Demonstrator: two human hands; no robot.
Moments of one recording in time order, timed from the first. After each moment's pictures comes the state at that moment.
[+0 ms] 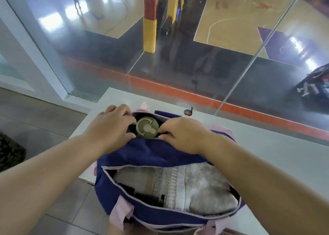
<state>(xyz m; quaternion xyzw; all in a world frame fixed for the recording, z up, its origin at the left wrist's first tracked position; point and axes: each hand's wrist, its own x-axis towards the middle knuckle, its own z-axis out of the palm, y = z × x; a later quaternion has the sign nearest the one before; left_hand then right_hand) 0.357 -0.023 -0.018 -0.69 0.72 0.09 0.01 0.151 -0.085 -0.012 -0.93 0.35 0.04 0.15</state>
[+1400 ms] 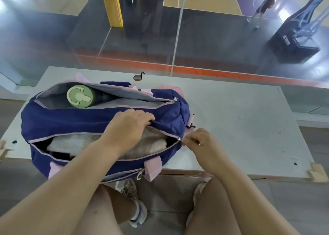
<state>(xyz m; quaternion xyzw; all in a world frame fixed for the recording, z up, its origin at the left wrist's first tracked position) 0.148 0.011 -0.065 -0.54 0.82 0.11 -0.14 -0.078 0.045 -0.063 -0.63 0.64 -0.17 0.41</state>
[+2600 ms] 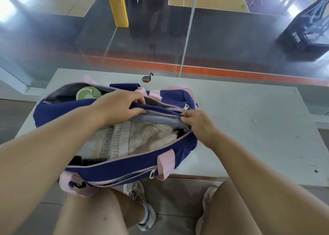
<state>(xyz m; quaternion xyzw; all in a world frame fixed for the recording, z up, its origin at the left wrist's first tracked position) 0.201 -0.051 -0.032 -0.56 0.79 0.23 -0.03 -0.037 -0.033 -0.077 -0.56 0.60 -0.22 0.53</state>
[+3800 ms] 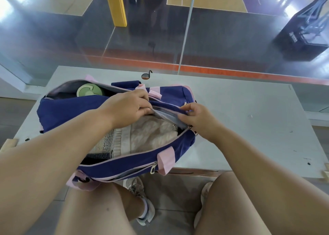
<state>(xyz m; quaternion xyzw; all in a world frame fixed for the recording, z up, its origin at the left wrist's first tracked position) 0.184 -0.029 -0.037 -0.52 0.83 0.18 -0.07 -0.046 -0.021 -0.066 -0.57 0.58 -0.22 0.54</state>
